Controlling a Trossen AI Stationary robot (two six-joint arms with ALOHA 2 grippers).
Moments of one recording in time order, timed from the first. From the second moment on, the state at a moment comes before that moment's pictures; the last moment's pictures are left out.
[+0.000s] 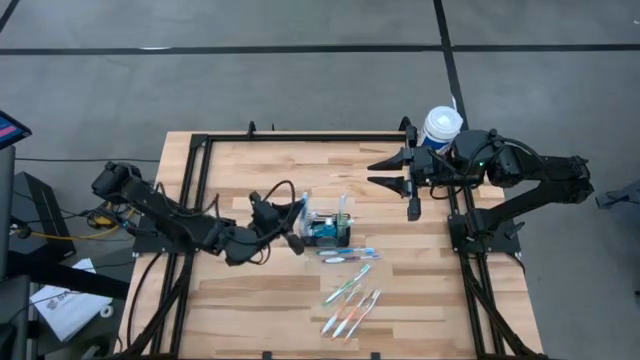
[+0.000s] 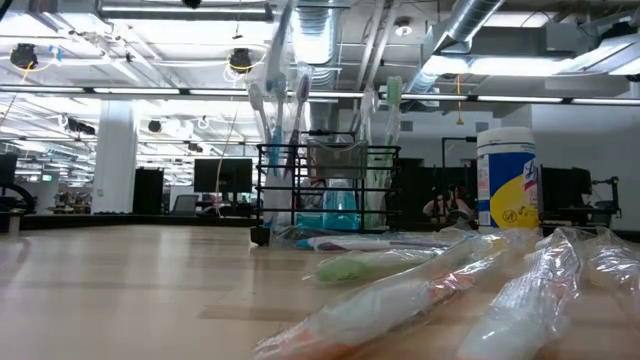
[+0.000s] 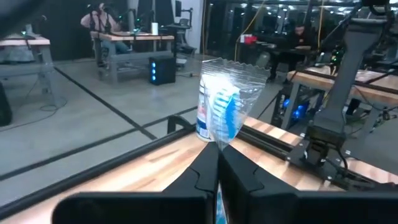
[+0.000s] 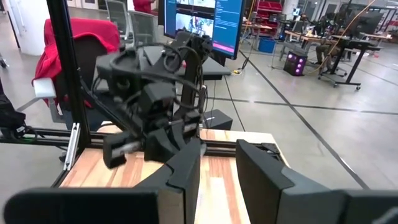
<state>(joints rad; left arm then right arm) -0.45 1.41 0.96 0.30 -1.20 -0.27 0.12 1.13 1.43 -0.43 0.17 -0.09</state>
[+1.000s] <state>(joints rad) -0.43 1.53 0.65 0.87 -1.14 -0.07 0.12 1.13 1.43 -0.43 0.17 -0.07</state>
